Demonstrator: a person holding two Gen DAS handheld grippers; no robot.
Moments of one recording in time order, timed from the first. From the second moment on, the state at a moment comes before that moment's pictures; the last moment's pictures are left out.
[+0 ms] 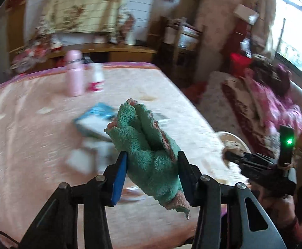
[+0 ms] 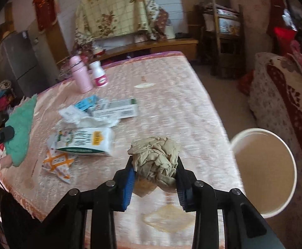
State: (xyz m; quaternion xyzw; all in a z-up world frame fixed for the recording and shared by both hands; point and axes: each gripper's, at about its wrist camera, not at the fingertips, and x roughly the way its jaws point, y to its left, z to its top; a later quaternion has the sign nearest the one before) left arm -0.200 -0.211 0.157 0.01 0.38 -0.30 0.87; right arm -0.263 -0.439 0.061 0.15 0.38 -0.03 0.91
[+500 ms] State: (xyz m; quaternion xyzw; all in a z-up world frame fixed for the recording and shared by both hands) left arm -0.207 -0.432 0.111 0.06 0.43 -0.44 0.79; right arm -0.316 -0.580 0.028 0.23 0.38 -0.17 0.88
